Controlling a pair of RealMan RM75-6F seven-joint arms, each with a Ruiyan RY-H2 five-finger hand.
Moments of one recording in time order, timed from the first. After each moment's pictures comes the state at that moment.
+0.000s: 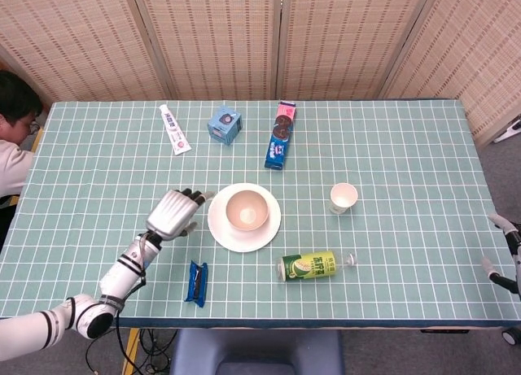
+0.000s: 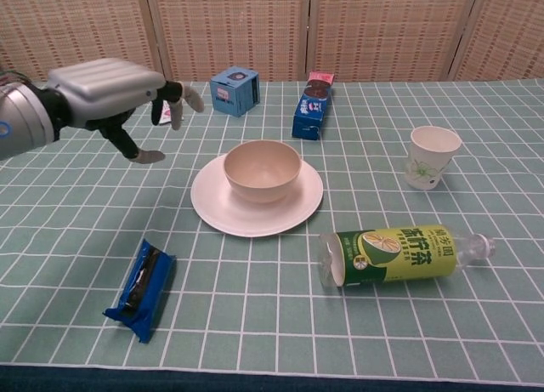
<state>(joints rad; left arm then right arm) -0.76 -1.43 -0.15 -1.50 1.28 1.02 0.46 0.02 -1.00 0.11 -1.61 -1.42 1.49 0.03</state>
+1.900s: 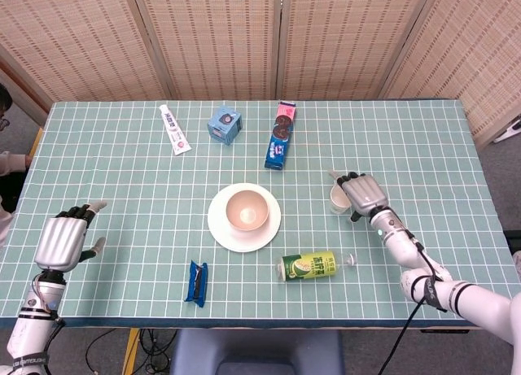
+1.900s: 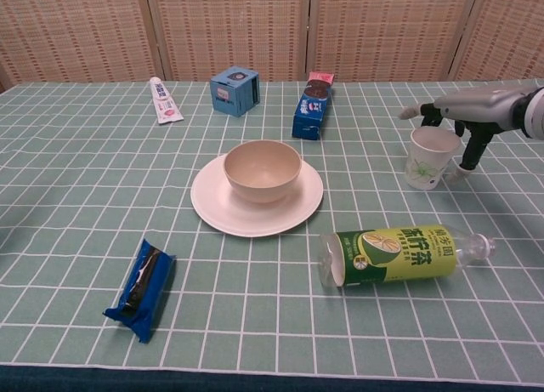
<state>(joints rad) -0.37 -1.20 -0.10 -1.66 1.30 1.36 0.34 0.80 -1.43 0.16 -1.21 -1.04 0.64 -0.33</state>
